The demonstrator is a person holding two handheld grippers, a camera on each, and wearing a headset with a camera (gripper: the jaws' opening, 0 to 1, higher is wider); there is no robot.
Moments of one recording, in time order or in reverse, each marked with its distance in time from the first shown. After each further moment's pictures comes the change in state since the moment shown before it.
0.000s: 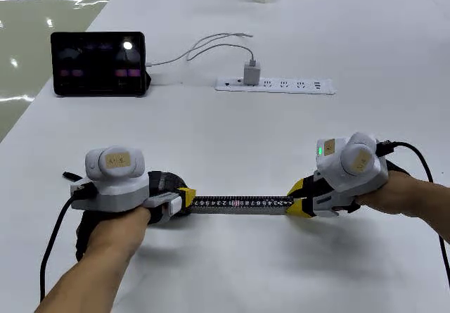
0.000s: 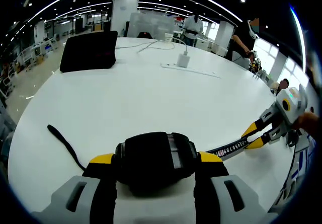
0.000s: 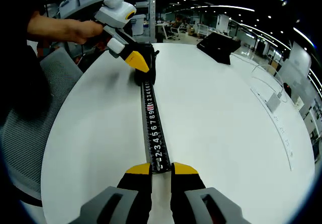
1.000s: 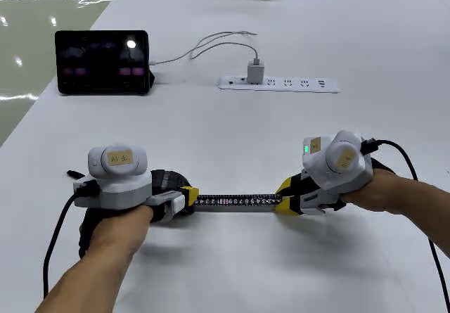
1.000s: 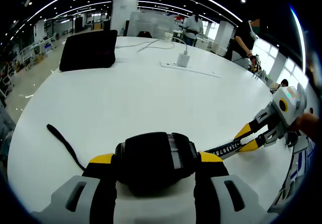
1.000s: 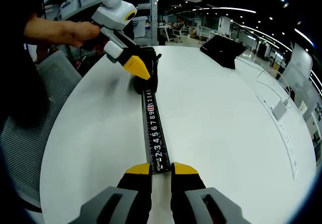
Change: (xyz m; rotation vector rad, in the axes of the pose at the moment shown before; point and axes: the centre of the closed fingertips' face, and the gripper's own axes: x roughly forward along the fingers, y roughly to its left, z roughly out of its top) left arm 0.000 0.000 -0.001 -0.006 0.007 -0.005; right arm 0.019 0.003 0.020 -0.008 -0.022 0.017
